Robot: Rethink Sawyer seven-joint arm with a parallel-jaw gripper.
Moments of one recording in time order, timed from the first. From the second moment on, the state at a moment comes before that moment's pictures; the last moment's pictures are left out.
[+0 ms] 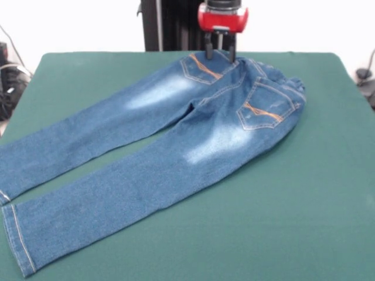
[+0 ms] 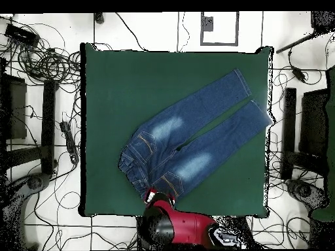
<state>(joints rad) -0.26 -0.57 -0.01 2.30 -0.23 -0.25 2.04</state>
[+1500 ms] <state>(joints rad) -0.24 -0.67 -0.02 2.47 -0.22 -0.28 2.04</state>
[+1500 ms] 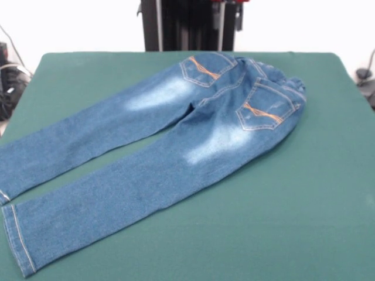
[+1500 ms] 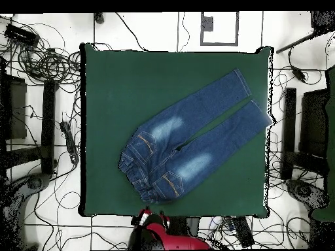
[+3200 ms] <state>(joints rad) -0.17 -0.56 -0.01 2.34 -0.05 -0.19 2.04</state>
